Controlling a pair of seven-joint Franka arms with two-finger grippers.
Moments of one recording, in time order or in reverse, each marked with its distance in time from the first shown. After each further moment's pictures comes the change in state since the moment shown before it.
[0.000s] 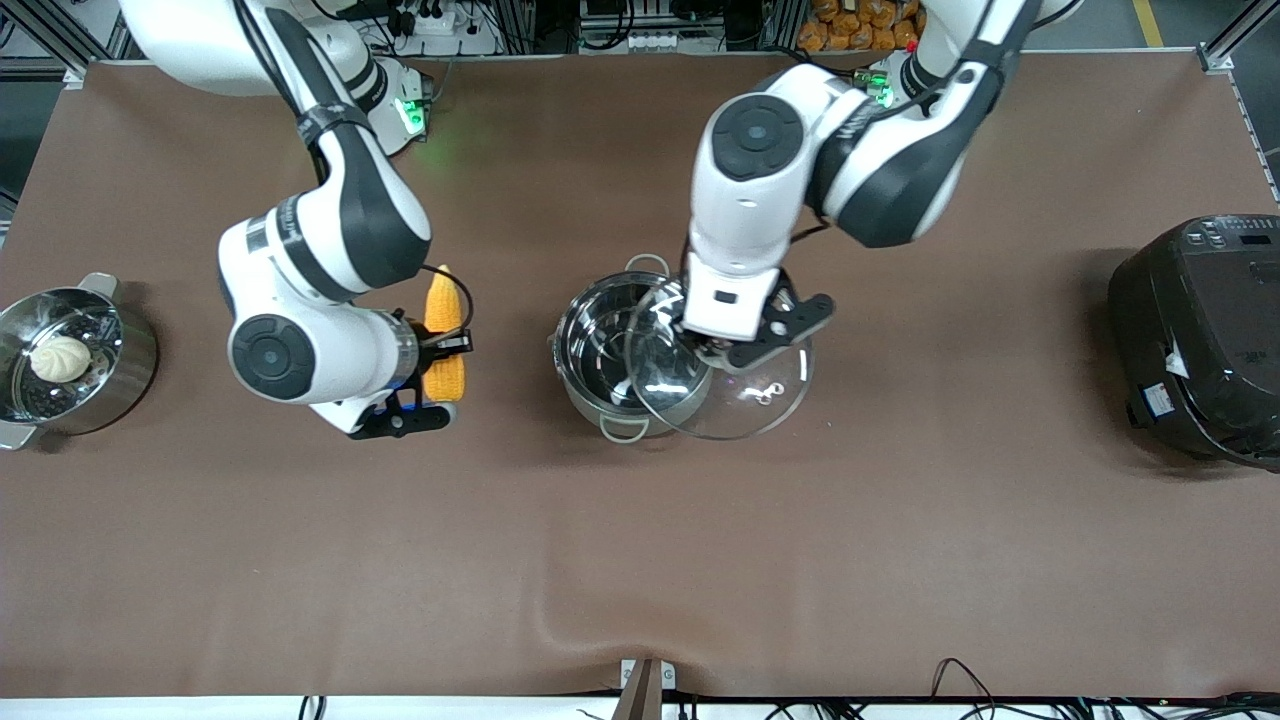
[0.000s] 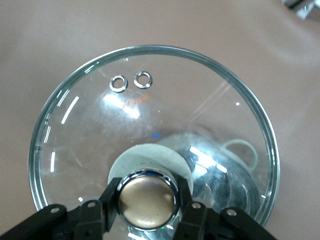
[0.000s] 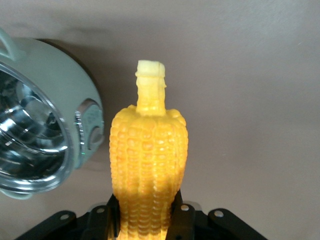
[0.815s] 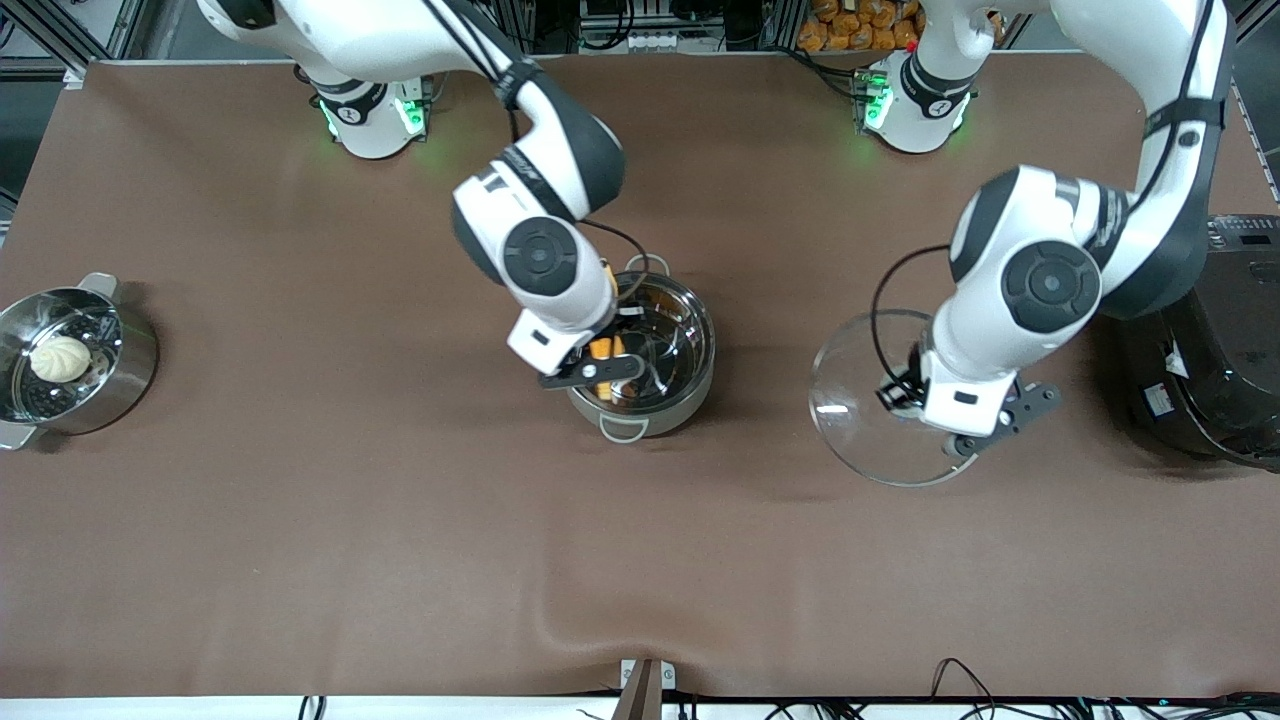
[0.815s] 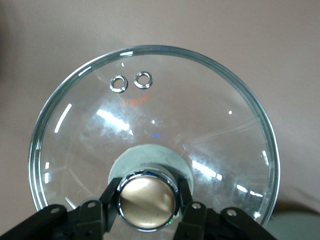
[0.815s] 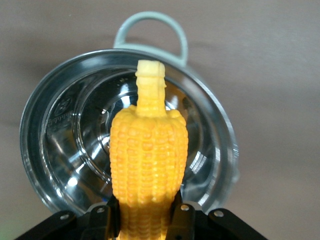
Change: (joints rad) left arm 0.360 -0.081 0.001 -0.301 0.010 0.109 0.371; right arm 0.303 0.127 -0.002 0.055 -0.034 0.296 0.226
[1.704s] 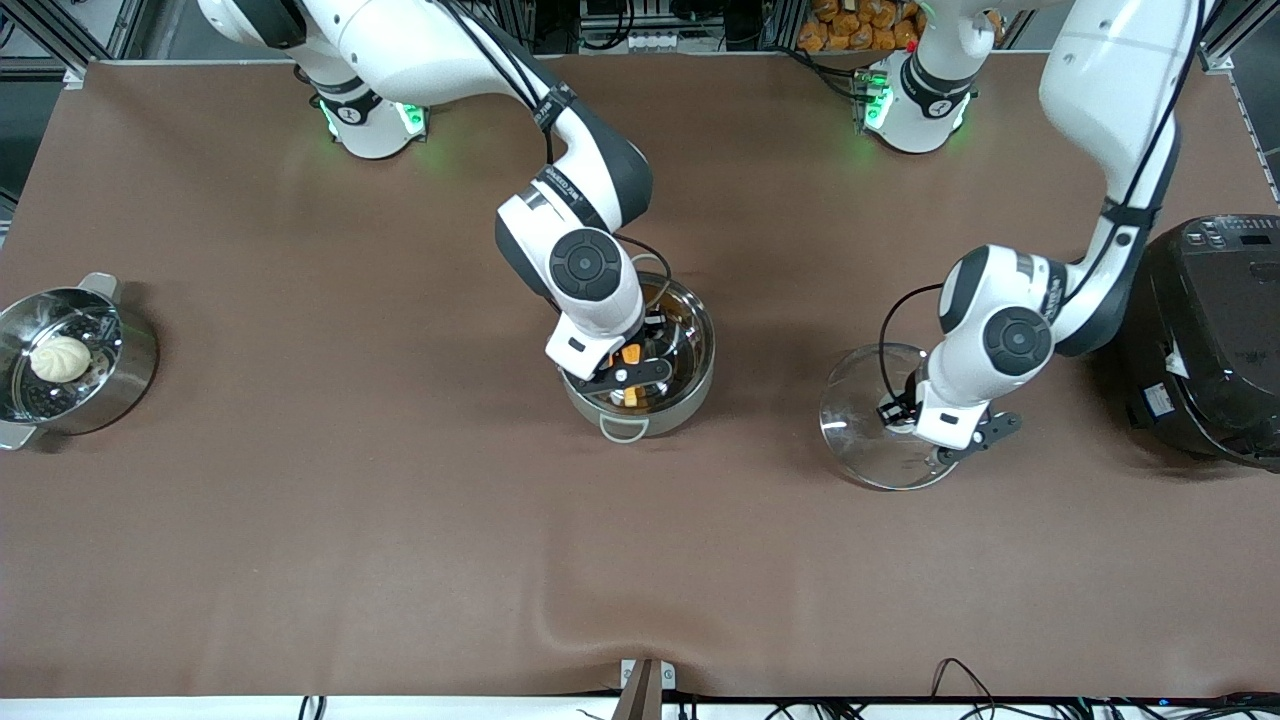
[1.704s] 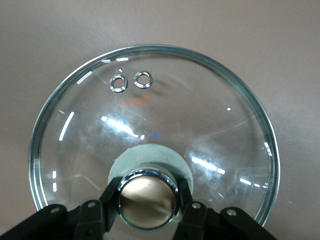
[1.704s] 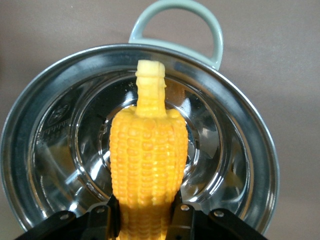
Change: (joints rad) left arm 0.098 0.119 -0.004 -0.312 0.006 0.432 0.110; right arm 0.028 0.064 -0.001 0.003 -0.017 0.070 -0.003
